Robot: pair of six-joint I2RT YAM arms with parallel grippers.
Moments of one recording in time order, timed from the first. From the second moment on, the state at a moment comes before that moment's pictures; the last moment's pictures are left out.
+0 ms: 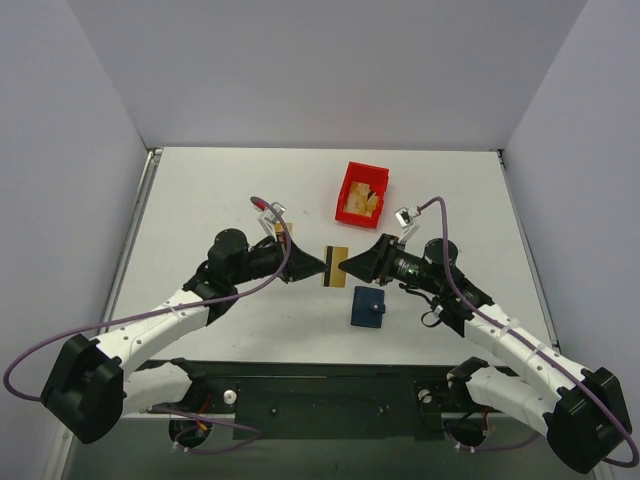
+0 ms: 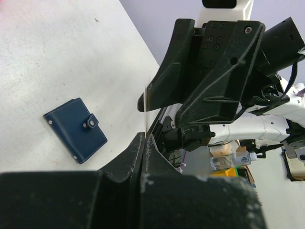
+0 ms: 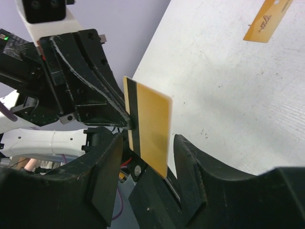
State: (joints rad) left arm -0.63 1.14 0.63 0.41 0.57 -0.86; right arm 0.55 0.96 0.51 0.30 -0.48 0.85
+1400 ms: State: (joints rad) left arm -0.62 1.22 0.64 0.48 0.61 -0.91; right arm 0.54 0.99 0.51 0.32 -0.50 0.87
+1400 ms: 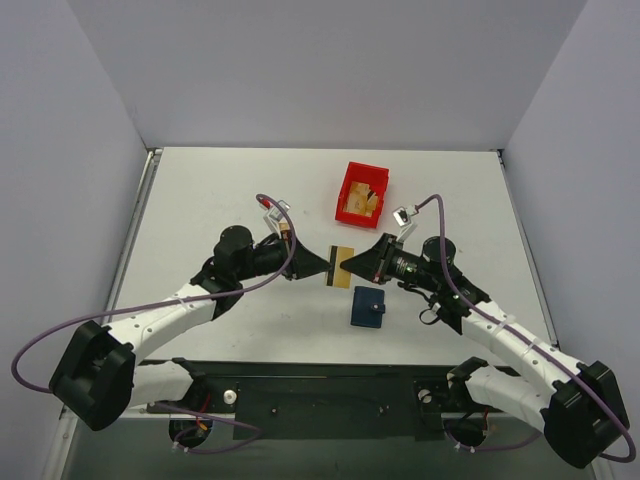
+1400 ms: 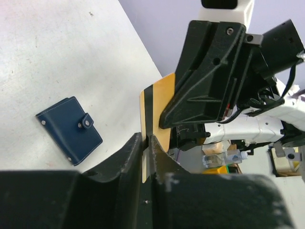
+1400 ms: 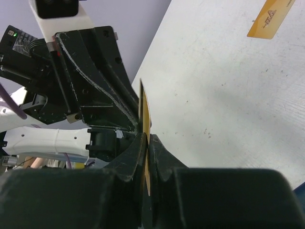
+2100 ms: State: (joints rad) left arm -0.63 1.24 0.69 0.18 0.34 -0.69; right arm 0.54 1.06 0.81 -0.46 -0.07 0.75
